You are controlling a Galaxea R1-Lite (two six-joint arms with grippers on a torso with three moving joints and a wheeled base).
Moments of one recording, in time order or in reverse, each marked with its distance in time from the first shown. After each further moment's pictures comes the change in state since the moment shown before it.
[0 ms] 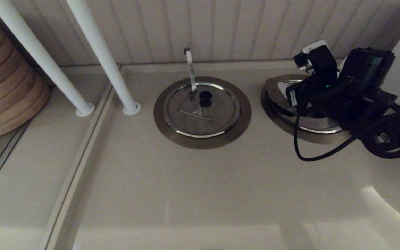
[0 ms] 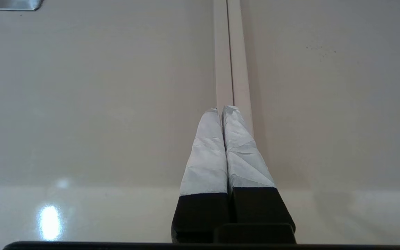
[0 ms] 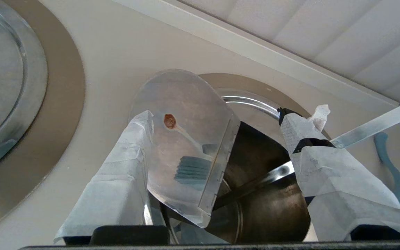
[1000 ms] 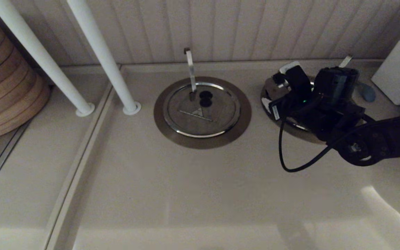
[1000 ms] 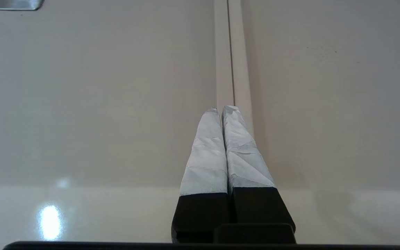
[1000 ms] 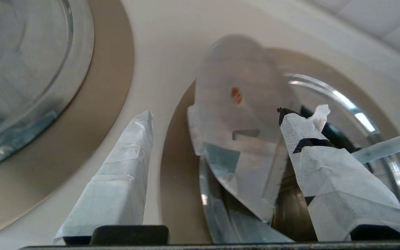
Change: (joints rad) left arm 0.000 0.000 0.000 0.000 0.000 0.000; right arm 0.053 0.093 0.007 -0.011 0.004 0.014
